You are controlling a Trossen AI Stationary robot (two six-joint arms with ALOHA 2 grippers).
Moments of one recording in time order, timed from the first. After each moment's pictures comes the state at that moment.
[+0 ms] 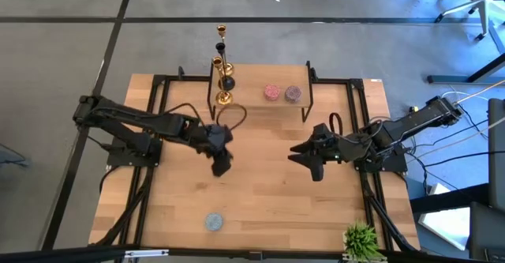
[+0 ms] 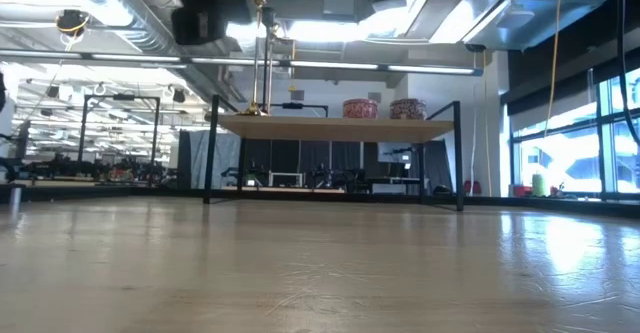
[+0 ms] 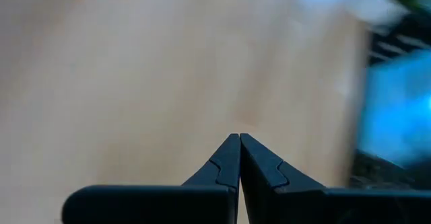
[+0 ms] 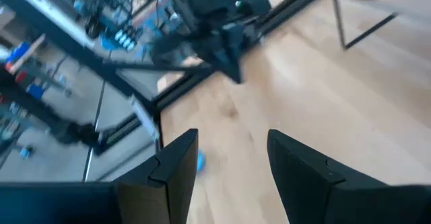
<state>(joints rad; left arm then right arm) -0.14 1.34 1.10 -0.61 -0.01 -0.65 0.46 1.12 1.04 -0.35 0.43 0.83</state>
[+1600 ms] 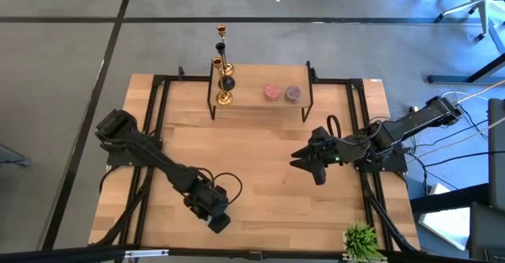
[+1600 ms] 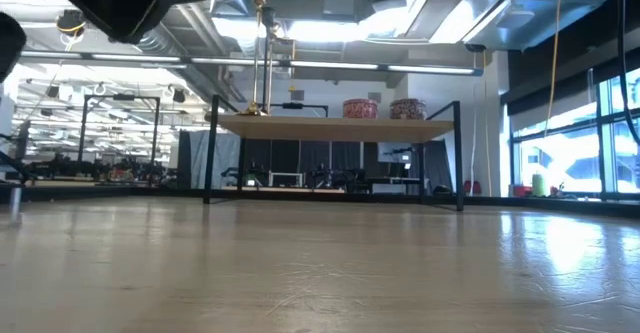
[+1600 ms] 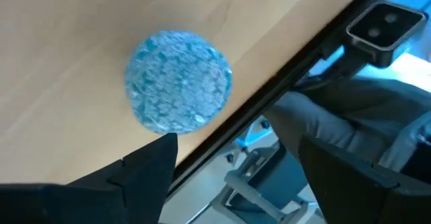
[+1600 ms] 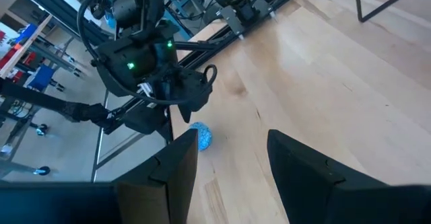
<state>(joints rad) -0.57 1.70 1.10 -0.44 0.32 -1.55 0.46 1.12 1.04 -0.39 0.35 0.86</state>
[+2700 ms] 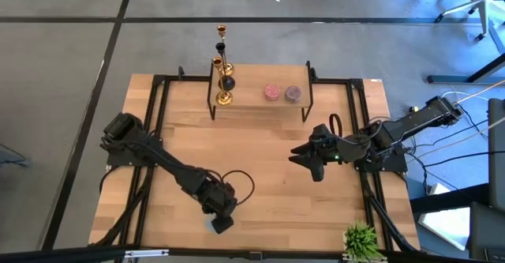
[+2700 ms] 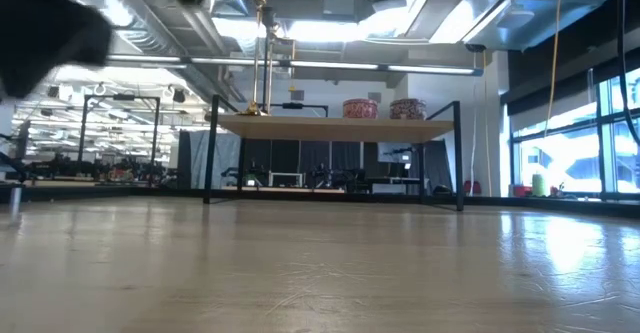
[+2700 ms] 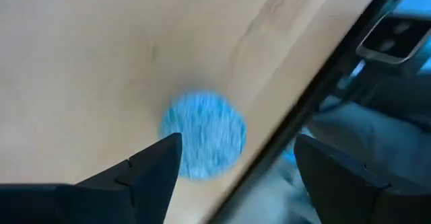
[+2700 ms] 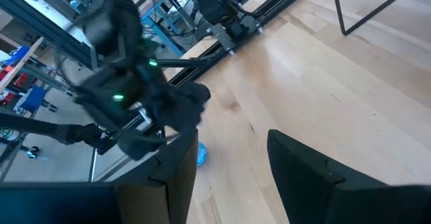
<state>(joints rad) -0.53 1.77 1.28 -0.68 0.21 -1.24 0.46 1.12 1.04 -0.38 0.42 0.89</state>
